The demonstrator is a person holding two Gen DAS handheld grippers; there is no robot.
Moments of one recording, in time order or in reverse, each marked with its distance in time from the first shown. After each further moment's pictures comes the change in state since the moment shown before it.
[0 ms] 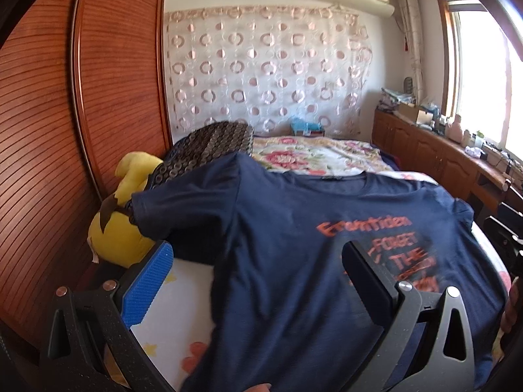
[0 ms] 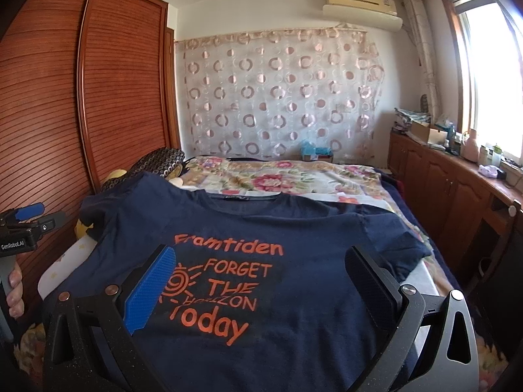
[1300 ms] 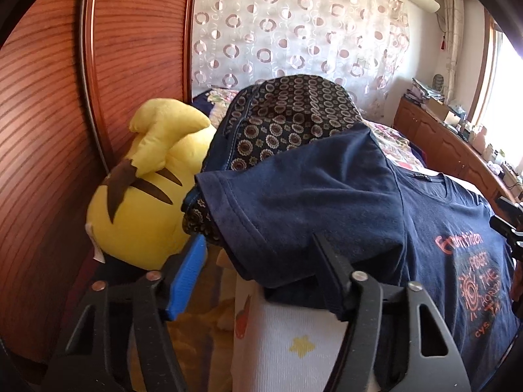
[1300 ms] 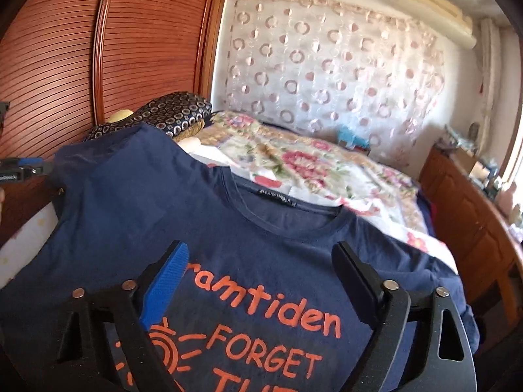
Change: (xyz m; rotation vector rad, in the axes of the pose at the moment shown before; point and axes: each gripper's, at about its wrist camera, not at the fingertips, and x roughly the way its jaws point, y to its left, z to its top) left arm 0.137 0.166 0.016 -0.136 0.180 -0.030; right arm 0.089 -0.057 0.091 -0.234 0.188 0.080
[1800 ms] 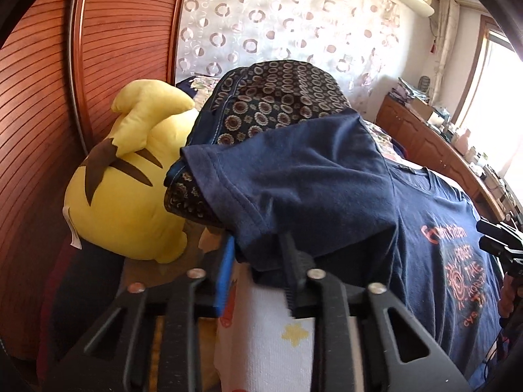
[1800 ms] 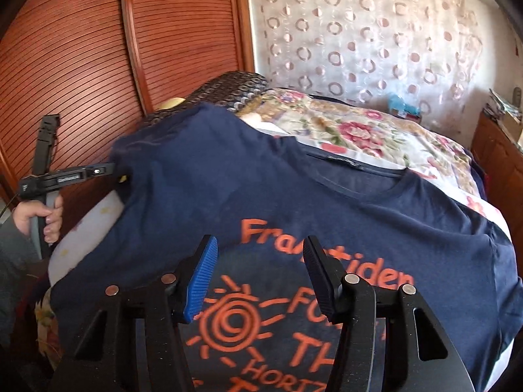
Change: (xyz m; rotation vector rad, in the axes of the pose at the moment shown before) left arm 0.005 0.003 -0.013 -0.016 0.032 -0.099; right arm -0.003 -0.002 0.022 0.042 0.062 0.241
